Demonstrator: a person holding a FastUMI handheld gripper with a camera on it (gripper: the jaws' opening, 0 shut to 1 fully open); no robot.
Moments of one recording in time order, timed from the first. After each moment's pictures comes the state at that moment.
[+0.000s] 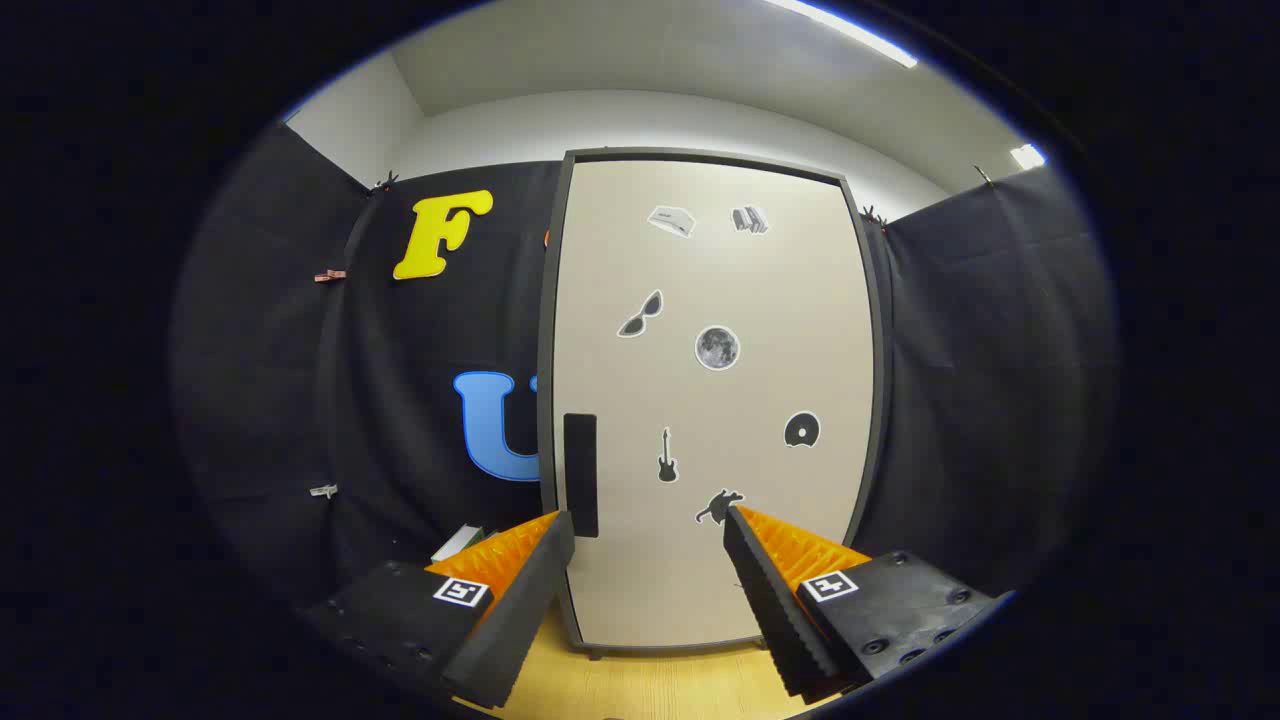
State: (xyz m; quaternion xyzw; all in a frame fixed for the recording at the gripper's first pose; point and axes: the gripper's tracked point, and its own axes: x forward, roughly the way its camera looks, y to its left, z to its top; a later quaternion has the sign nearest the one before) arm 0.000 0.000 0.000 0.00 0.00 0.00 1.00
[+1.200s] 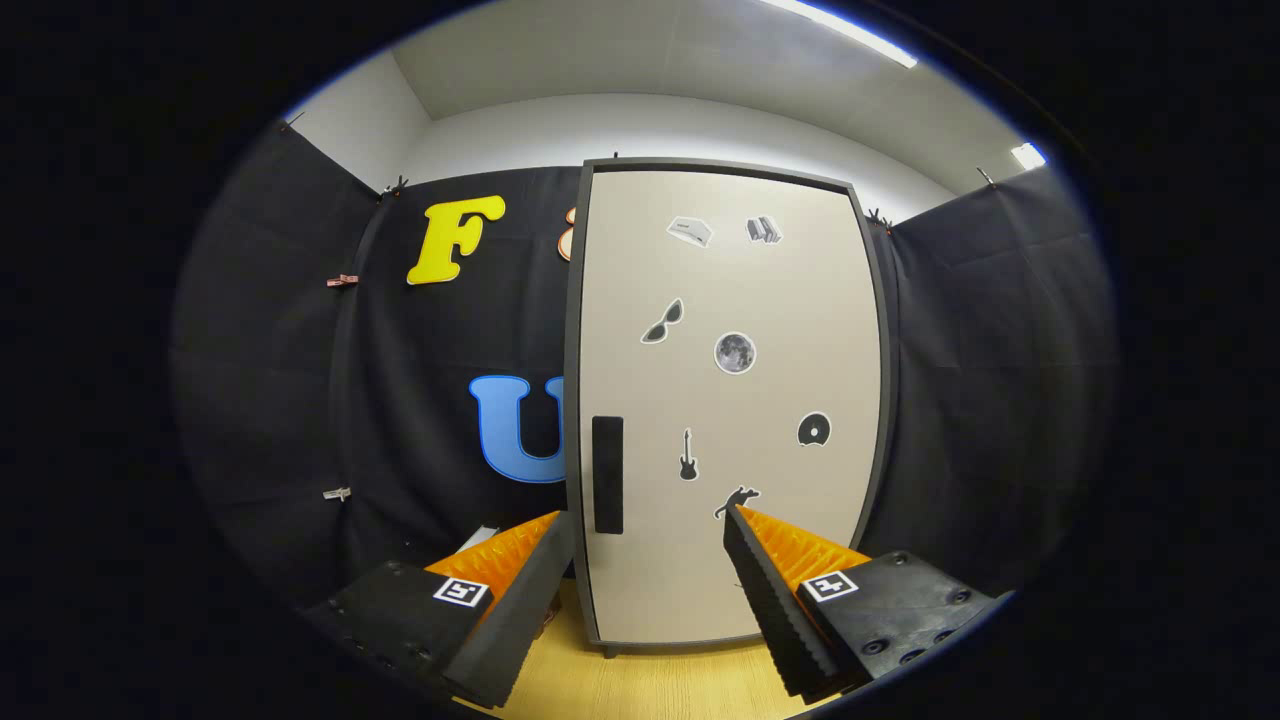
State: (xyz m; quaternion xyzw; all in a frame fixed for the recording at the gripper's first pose) arm -0.014 0.020 0.002 0.01 0.00 0.01 1.00
